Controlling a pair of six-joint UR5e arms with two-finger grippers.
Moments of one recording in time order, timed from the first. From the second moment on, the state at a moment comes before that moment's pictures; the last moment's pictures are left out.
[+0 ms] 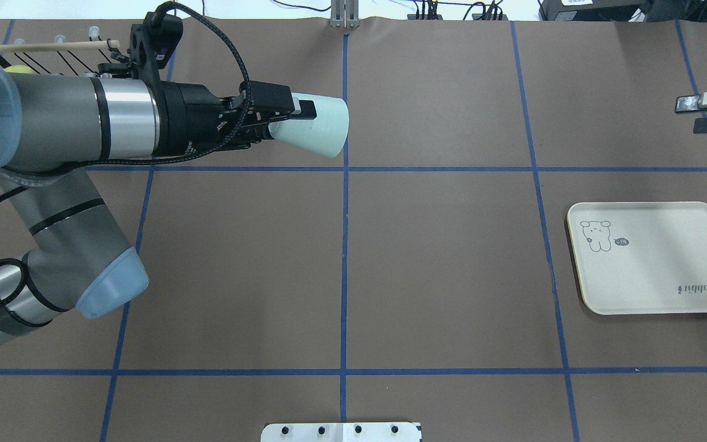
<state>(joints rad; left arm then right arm) -0.70 -2.08 -1.84 -2.61 -1.88 -1.64 1.28 -1.57 1.78 -0.27 2.46 1.42</state>
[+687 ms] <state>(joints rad) -0.66 -2.14 -1.84 -2.69 -1.86 -1.75 1.14 -1.56 1.78 0.10 2.27 1.74</state>
